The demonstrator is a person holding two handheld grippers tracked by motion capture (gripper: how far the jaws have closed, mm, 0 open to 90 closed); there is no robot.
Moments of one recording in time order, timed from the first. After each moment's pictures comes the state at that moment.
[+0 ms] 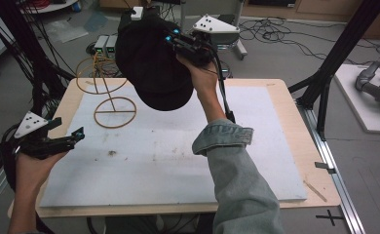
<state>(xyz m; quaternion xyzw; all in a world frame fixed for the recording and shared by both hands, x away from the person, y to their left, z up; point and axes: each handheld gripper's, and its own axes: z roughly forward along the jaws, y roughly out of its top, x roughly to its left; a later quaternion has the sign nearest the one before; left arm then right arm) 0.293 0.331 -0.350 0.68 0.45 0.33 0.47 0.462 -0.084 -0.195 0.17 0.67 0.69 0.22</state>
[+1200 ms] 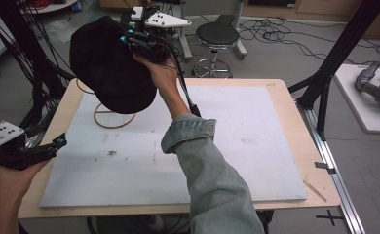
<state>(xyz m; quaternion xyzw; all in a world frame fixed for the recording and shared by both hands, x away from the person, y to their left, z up) 0.261 0.361 -0.345 0.66 0.47 0.35 0.46 0.476 0.014 -0.199 0.14 0.68 0.71 0.14</state>
